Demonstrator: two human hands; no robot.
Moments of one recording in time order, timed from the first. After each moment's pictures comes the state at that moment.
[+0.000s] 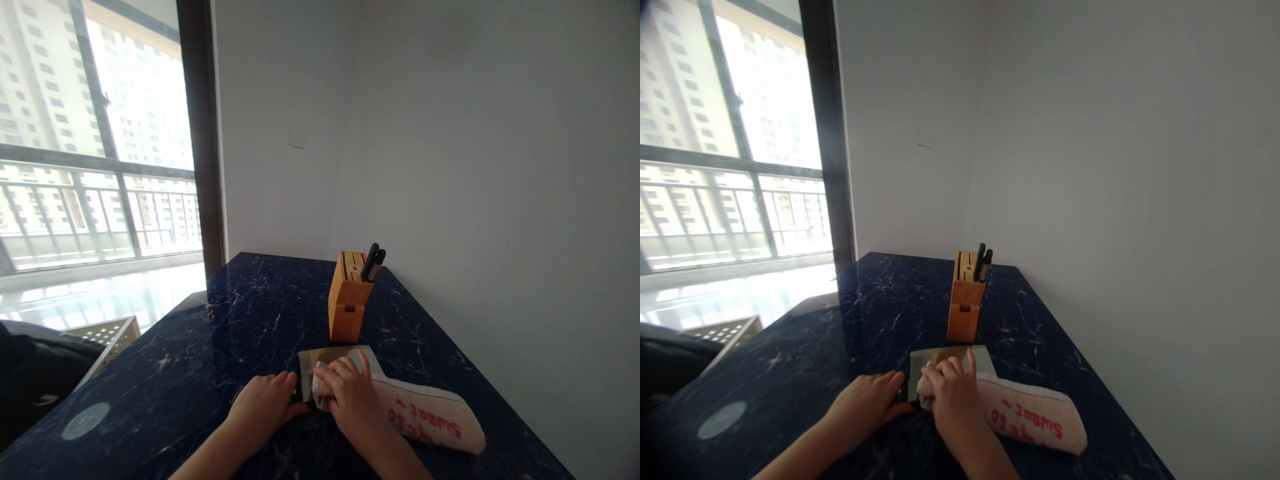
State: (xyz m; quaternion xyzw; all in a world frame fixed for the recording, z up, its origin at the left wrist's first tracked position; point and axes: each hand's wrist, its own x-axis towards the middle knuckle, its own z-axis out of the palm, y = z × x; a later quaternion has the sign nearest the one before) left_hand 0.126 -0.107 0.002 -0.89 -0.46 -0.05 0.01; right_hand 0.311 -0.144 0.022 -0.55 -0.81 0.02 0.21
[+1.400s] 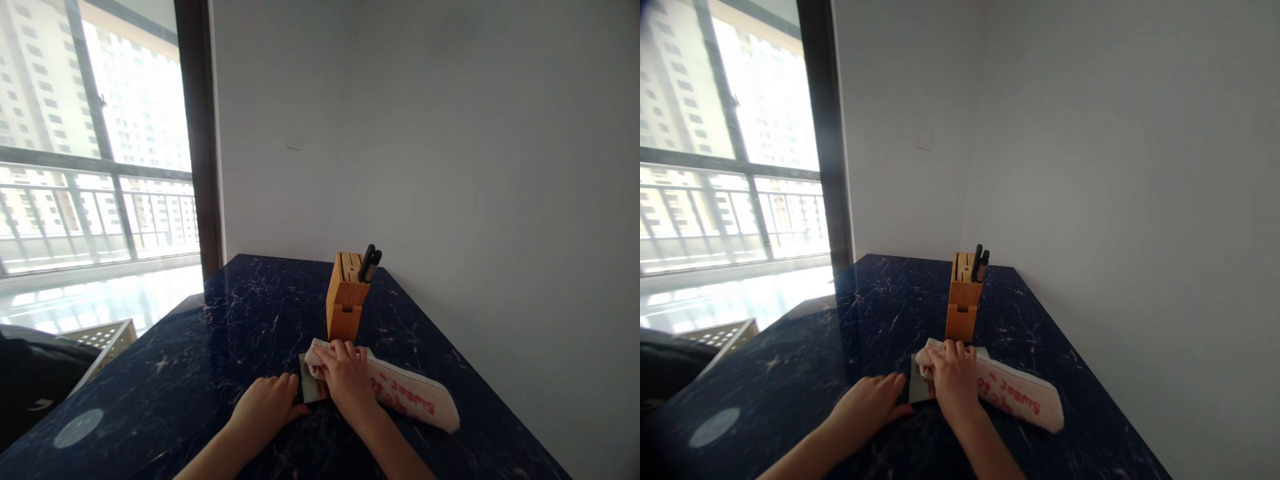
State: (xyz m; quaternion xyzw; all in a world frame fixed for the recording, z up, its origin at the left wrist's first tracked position) left_hand 0.134 -0.108 -0.002 -0.89 -0.45 -0.03 0.04; right_hand 0.307 -0.120 0.020 -0.61 -0.76 -0.09 0.18
